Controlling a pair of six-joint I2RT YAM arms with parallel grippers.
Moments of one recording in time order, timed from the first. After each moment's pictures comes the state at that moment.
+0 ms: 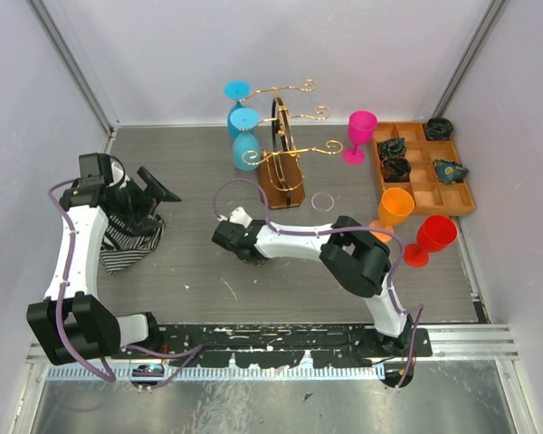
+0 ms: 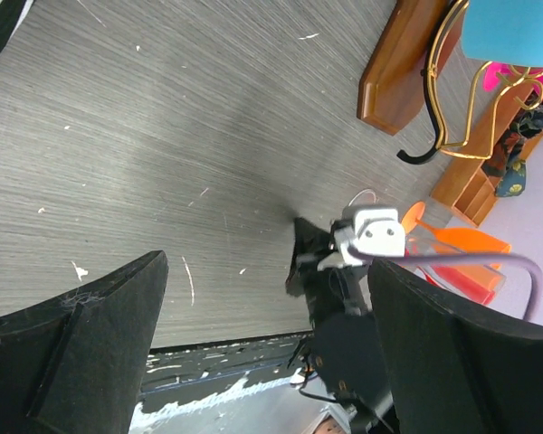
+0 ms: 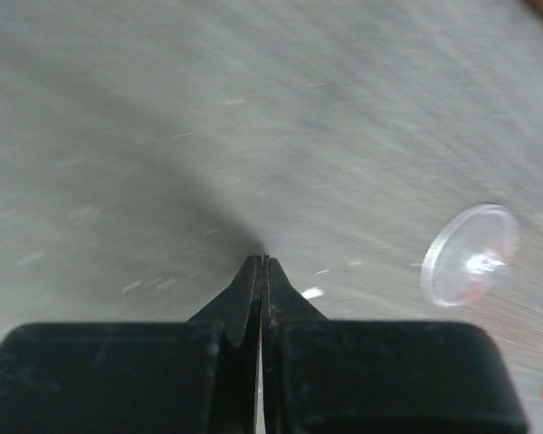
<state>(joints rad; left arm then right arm) 0.16 1.26 1.15 -0.91 0.46 -0.67 1.07 2.07 1.44 -0.72 0.64 0.38</state>
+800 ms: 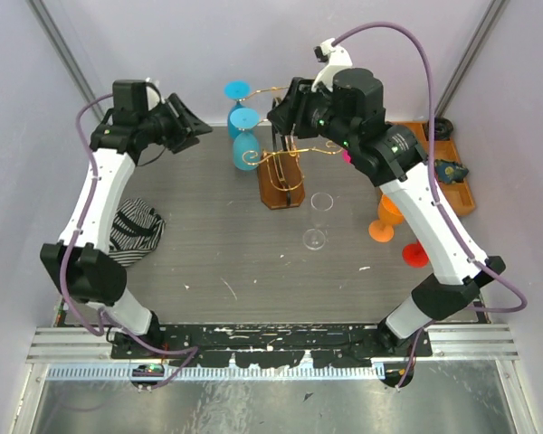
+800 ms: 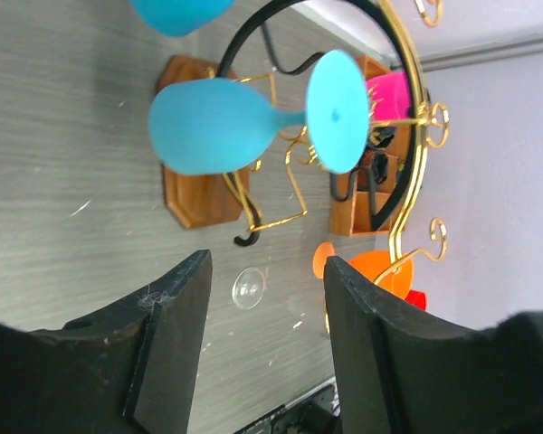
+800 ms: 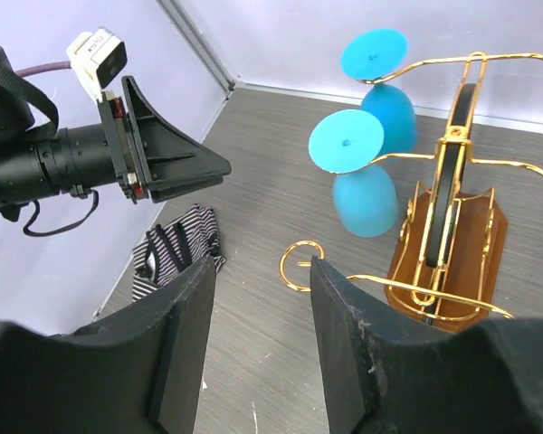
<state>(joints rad) -0.12 1.59 1.71 -0.69 0.40 -0.74 0.67 1.56 2.05 -0.69 0.01 0.42</state>
